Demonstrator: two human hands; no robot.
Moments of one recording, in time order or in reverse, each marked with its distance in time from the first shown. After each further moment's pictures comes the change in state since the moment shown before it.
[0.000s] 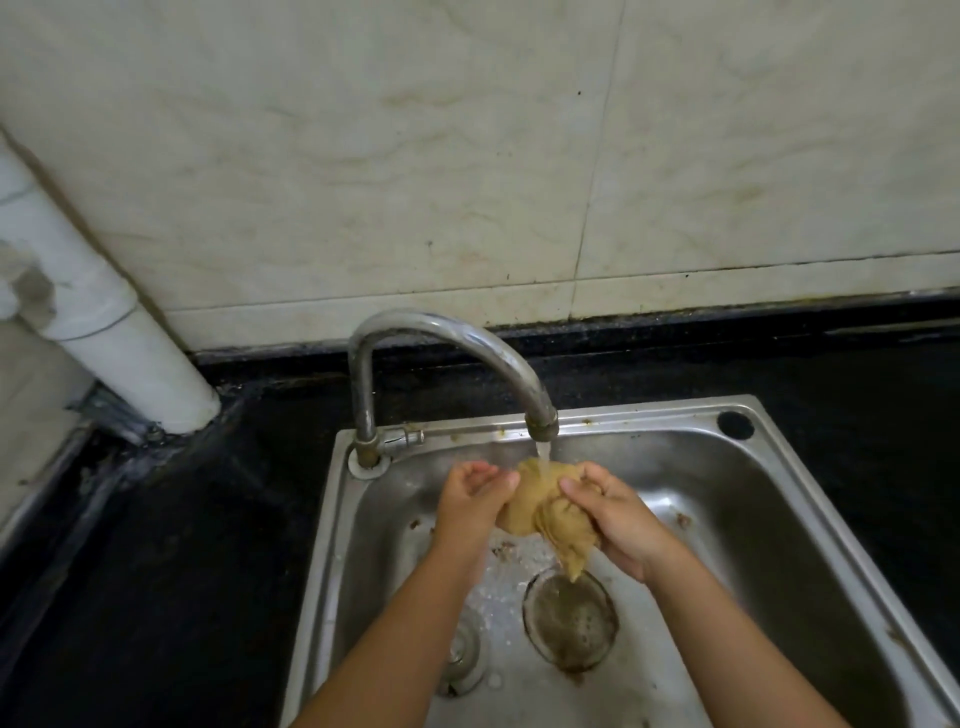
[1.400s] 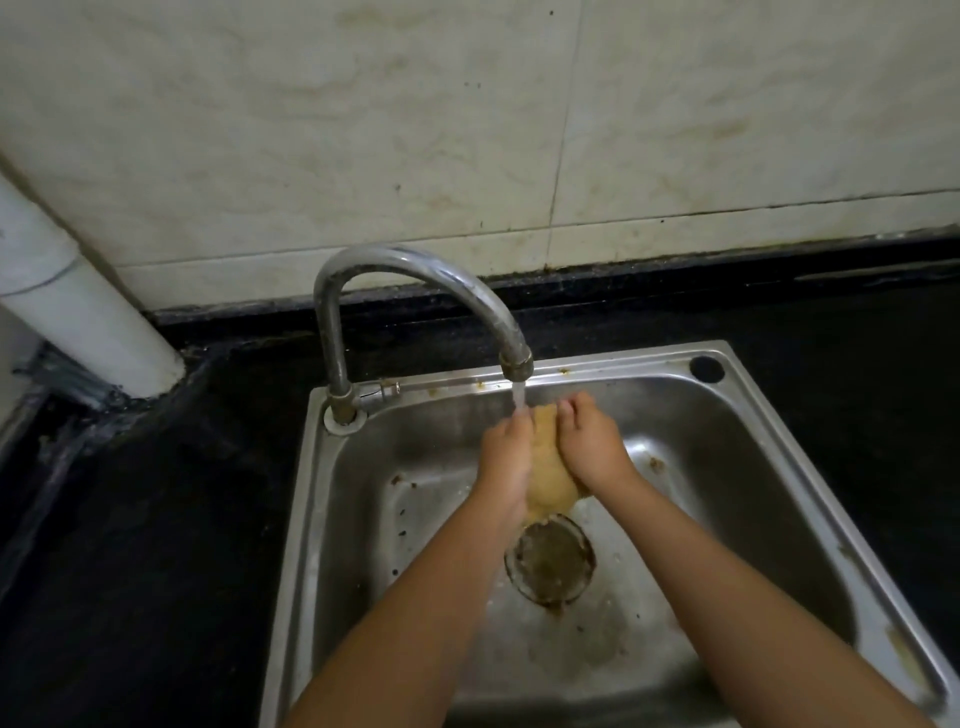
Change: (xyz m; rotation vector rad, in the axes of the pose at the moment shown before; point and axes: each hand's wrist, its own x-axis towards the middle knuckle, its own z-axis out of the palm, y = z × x) left_hand -0.009 0.000 0.054 0.105 0.035 -0.174; right_hand 0.006 -0.004 0.005 -0.773 0.332 -0.206
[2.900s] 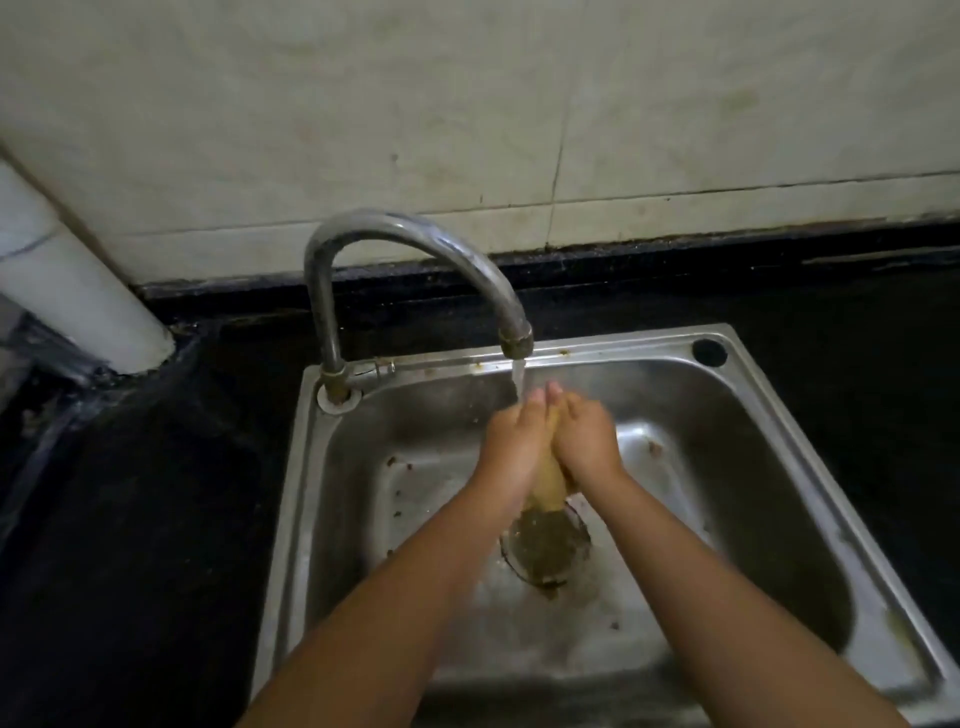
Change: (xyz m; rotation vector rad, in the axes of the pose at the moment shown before) left_hand -0.013 -0.002 0.000 0.190 -0.020 0.183; right_hand -0.006 -0.004 0.011 0.073 0.123 0.015
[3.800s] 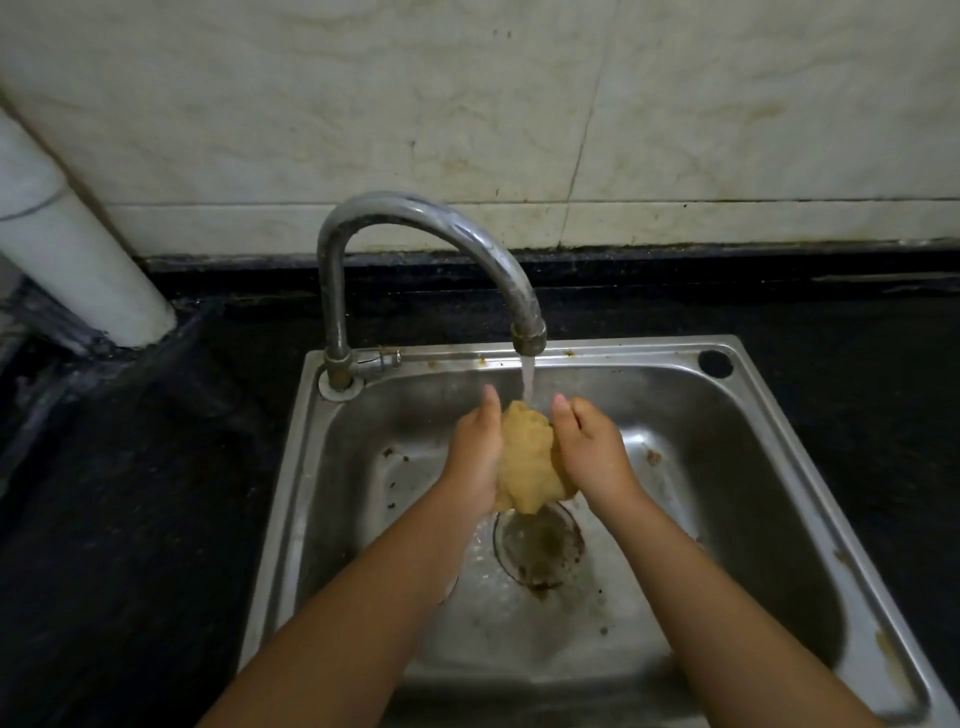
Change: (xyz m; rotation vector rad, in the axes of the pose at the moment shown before) left_hand 0.014 -0.009 -0.022 -0.224 0.032 -0.240; right_hand -0.012 0.010 -0.005 0.075 -0.094 -0.015
